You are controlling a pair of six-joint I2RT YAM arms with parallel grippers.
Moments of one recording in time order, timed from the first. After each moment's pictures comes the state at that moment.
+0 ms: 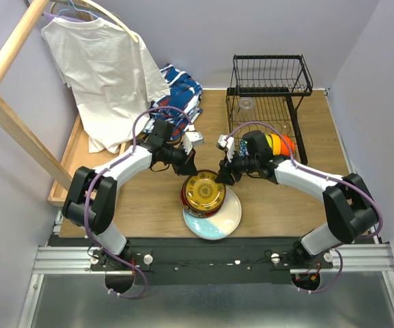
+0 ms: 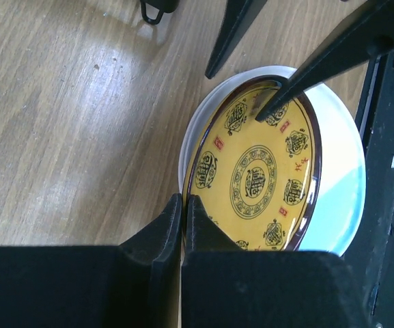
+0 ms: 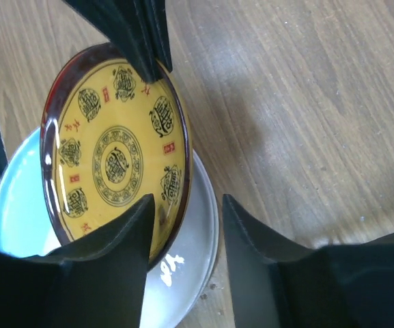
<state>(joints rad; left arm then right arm) -0.43 1.62 1.06 -0.37 0.83 0.34 0.55 1.53 0.86 -0.06 -0.66 -0.28</state>
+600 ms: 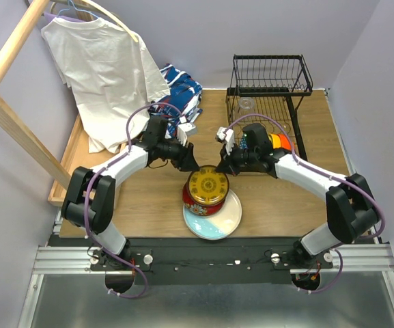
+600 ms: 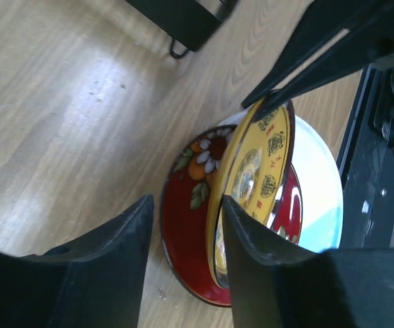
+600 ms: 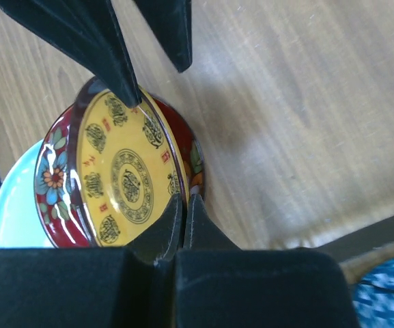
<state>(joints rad) -0.39 1.62 1.04 -0.24 0.85 0.14 0.54 1.53 0.94 -0.11 -0.60 -0.27</state>
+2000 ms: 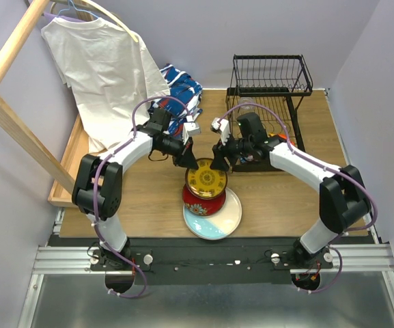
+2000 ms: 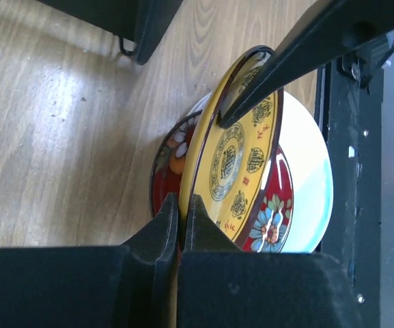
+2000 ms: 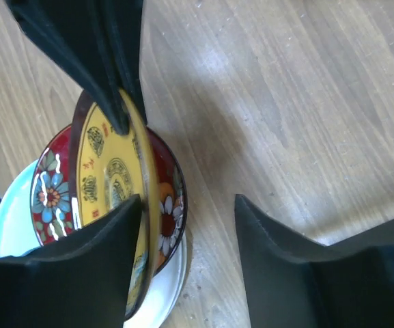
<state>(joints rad) -0.35 1.77 1.27 -0.56 1.05 0.47 0.54 1.62 1.15 -0.26 -0.57 -0.28</state>
